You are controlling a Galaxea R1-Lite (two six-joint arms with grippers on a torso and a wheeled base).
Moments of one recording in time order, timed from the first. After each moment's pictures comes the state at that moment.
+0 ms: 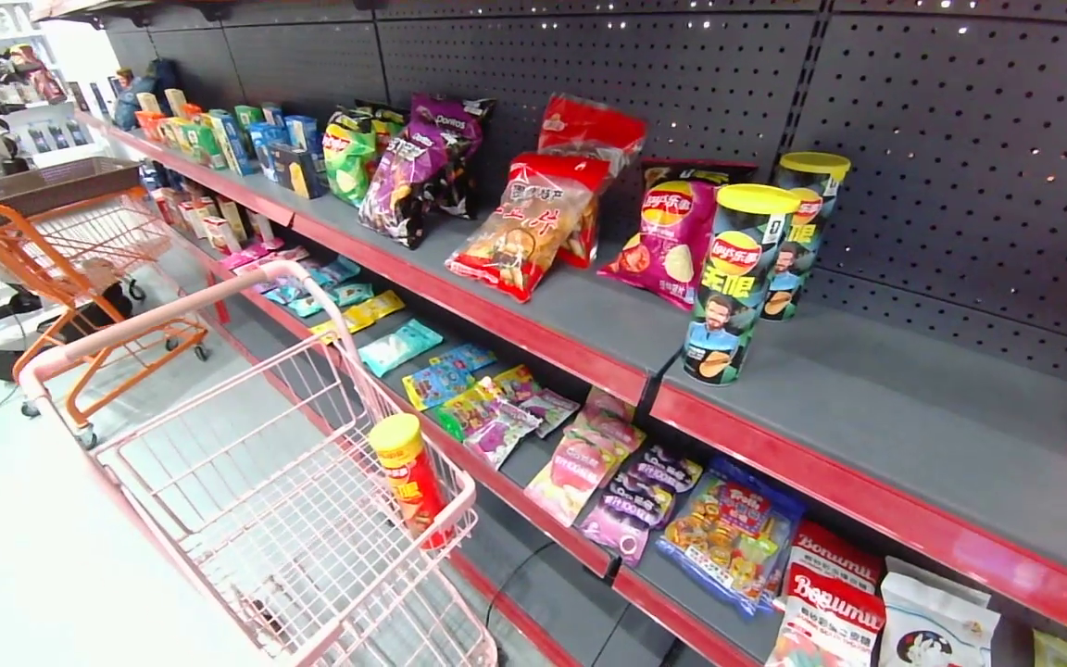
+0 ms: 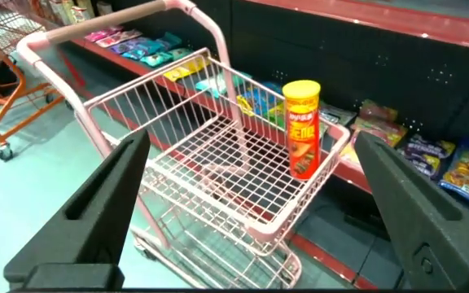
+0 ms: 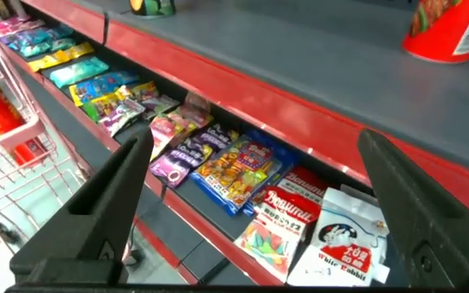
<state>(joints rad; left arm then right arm) 0.00 0.00 0.00 0.00 0.00 0.00 0.00 0.00 0.00 0.00 0.01 0.00</state>
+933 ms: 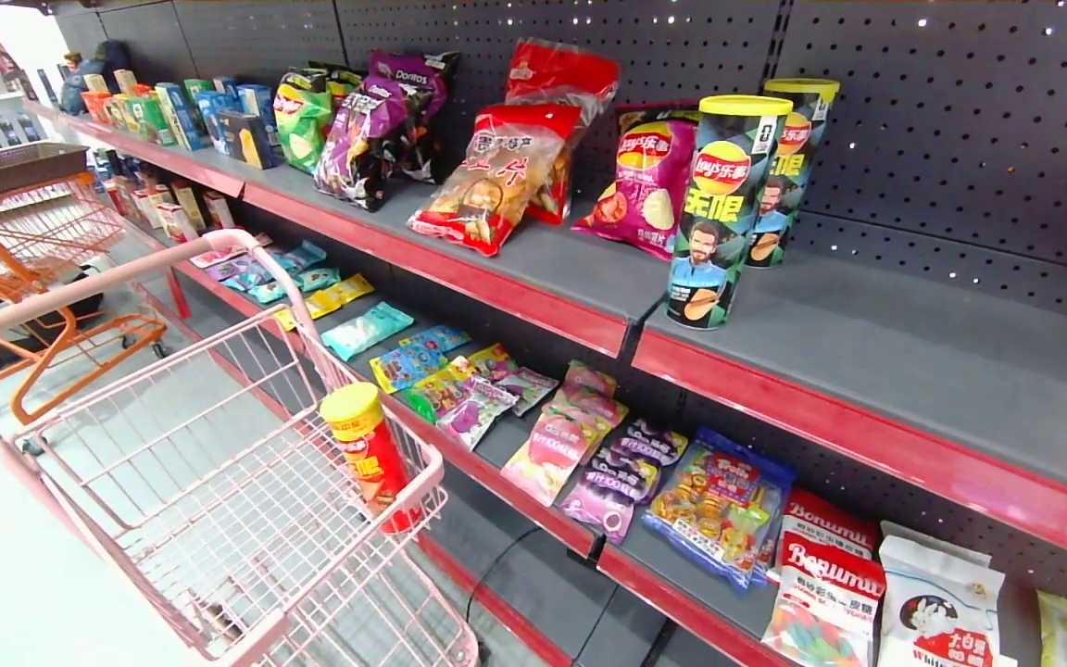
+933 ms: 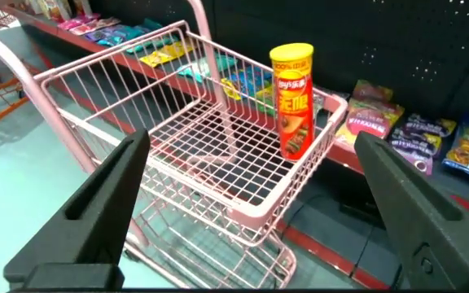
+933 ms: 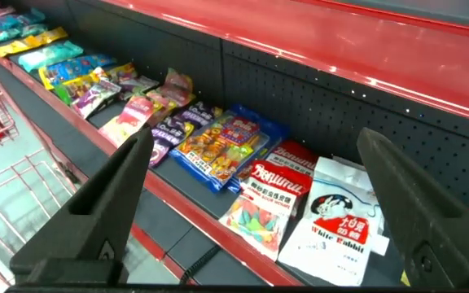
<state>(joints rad) 0.00 0.00 0.00 0.00 0.00 0.00 0.00 0.00 0.00 0.00 0.01 0.00</state>
